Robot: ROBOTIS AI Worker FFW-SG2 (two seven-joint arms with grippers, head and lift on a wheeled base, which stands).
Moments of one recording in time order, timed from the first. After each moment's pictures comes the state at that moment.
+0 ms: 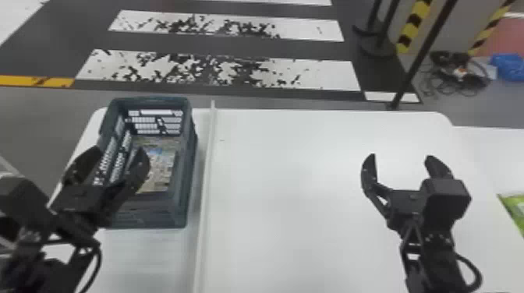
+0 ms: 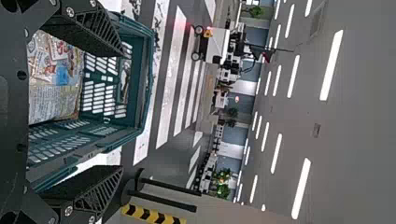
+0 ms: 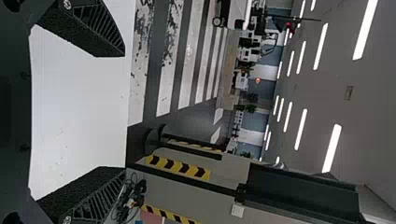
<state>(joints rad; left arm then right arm) 0.50 0.21 0.11 -1.94 0.39 -0.02 -0.17 0.52 0.00 0.01 -2.03 0.17 0.07 -0.16</state>
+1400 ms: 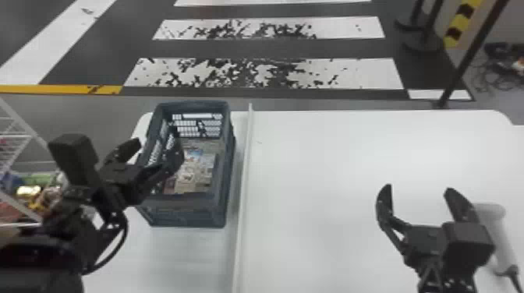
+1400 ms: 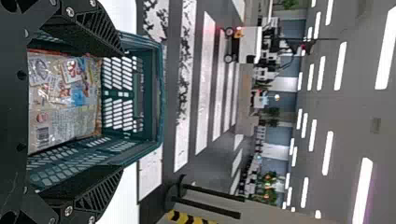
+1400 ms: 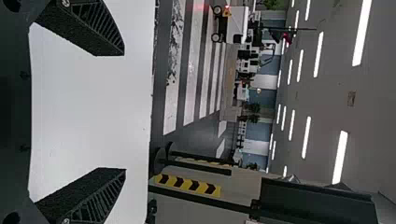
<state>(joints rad) 0.40 0.26 0.21 -2.12 0.35 0.48 -0.18 0.58 0.00 0.10 -1.91 0.13 -0.08 -0.22</state>
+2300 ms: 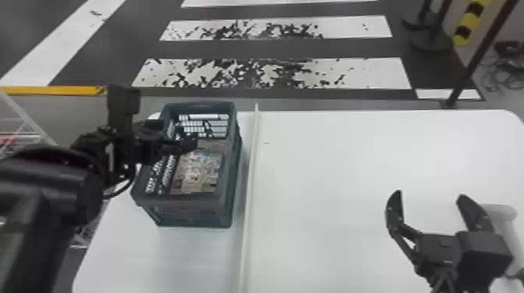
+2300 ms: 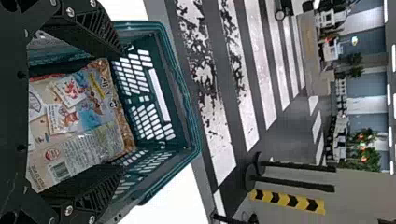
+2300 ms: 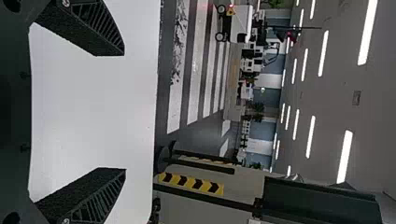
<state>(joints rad) -0.01 0.42 0.04 -1.86 0.12 0.82 -0.42 0.62 0.00 0.10 -1.95 0.13 -0.06 -0.22</state>
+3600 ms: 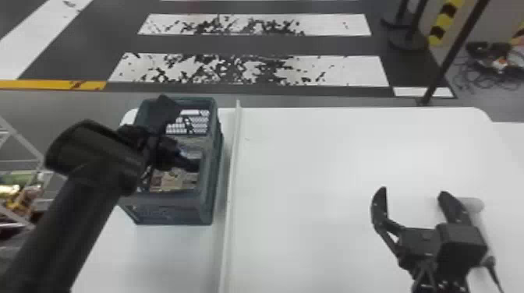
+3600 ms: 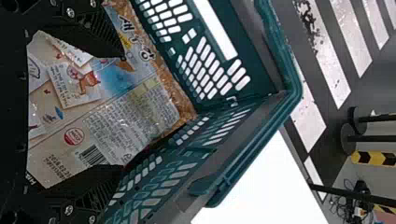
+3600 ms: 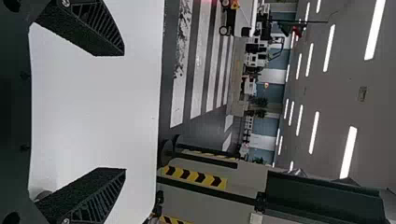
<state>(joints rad) -0.29 0.34 -0.23 -1.40 -0.23 0.82 -0.63 0.63 0.00 0.07 -1.95 0.13 -0.05 -0.22</state>
